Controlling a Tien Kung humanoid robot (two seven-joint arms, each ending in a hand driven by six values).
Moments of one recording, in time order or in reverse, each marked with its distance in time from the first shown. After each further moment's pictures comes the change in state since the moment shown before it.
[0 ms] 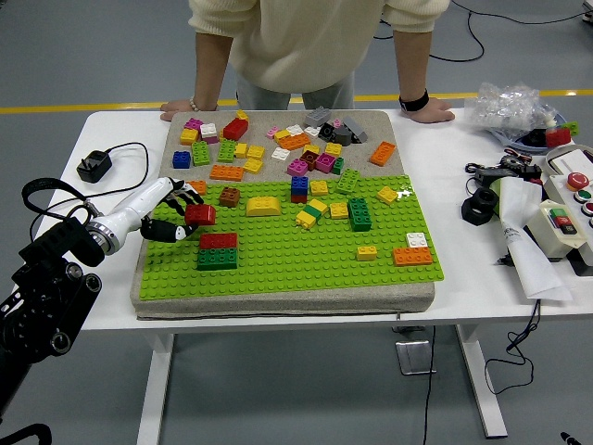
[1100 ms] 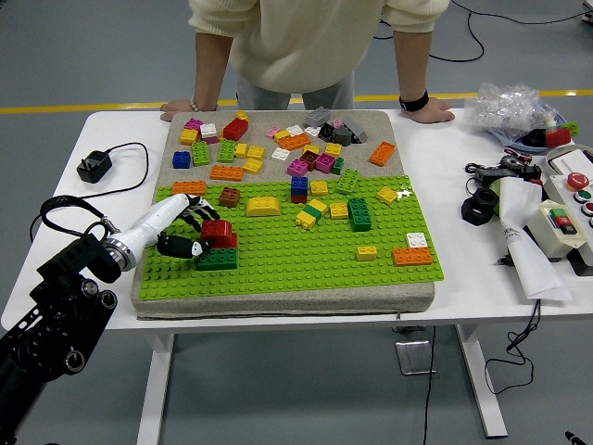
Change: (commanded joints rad) left arm 0.052 -0.052 -0.004 -0.053 0.001 -0.013 0.025; right arm 0.001 -0.008 0.009 0.000 0.003 -0.001 -0.002
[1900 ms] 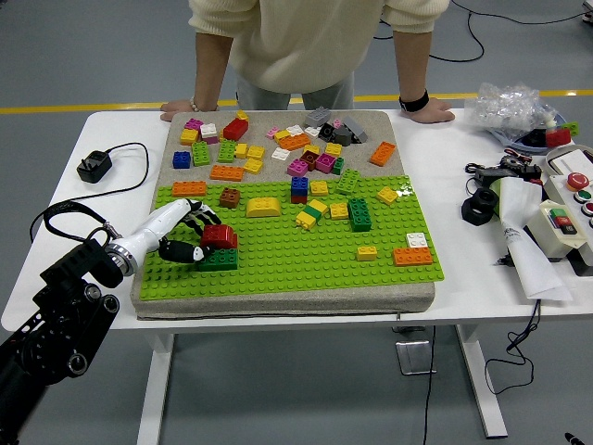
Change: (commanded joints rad) left arm 0.004 -0.005 0.005 0.022 0.007 0.001 -0.007; right arm 0.000 0.001 -0.007 0.000 0.001 -0.004 -0.003
